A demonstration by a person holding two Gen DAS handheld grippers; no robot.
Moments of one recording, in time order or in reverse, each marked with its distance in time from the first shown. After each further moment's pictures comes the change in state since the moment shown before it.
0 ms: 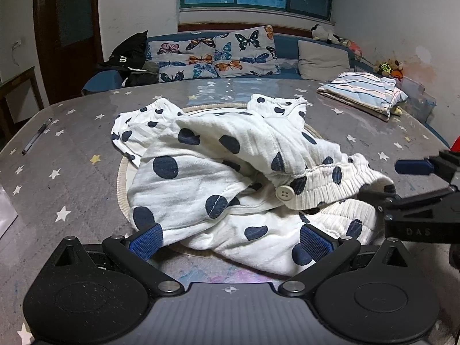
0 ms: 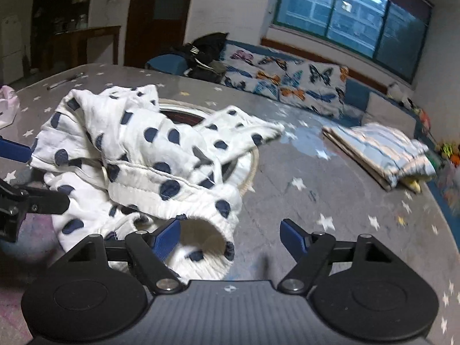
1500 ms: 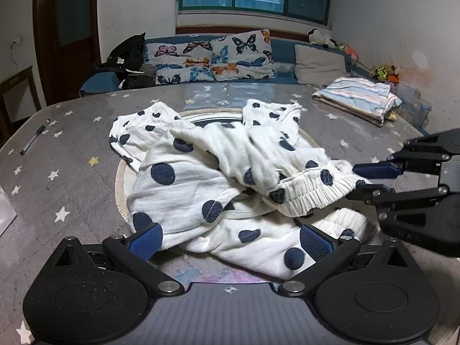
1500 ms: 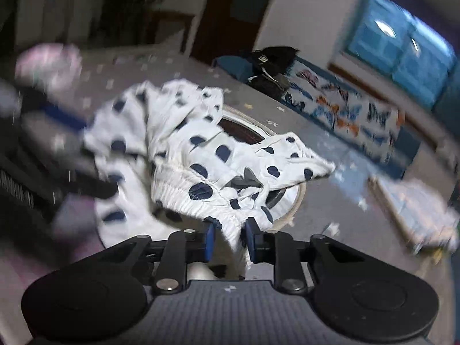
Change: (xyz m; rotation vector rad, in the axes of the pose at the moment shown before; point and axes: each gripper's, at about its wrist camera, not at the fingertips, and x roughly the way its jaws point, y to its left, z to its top) left arm -0.011 0.000 0.002 -0.013 -0.022 -0.051; right arm -0.010 0.010 0.017 -0.178 -0.009 0.185
